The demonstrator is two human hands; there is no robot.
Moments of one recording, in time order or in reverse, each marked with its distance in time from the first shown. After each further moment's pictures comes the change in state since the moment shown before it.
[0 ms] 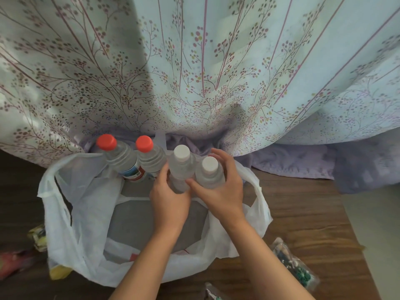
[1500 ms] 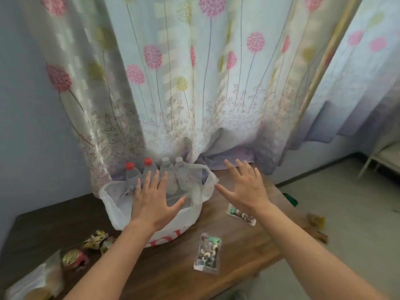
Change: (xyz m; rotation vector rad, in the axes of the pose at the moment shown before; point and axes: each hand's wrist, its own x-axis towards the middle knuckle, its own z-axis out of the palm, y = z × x) left_hand -0.146 0.118 -0.207 1.030 -0.409 0.767; right_hand -0.211 -0.159 -0.177 -1.000 -0.006 0.008
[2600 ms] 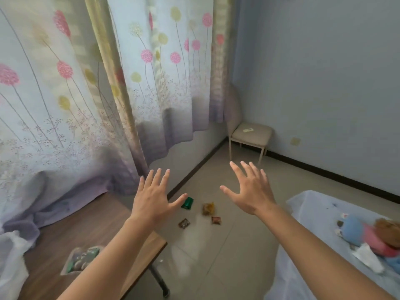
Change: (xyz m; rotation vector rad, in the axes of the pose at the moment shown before) left_hand 0.014 0.570 0.022 -0.109 -0.005 0.608; right_hand -0.250 0.475 -0.211 -0.163 0.163 0.566
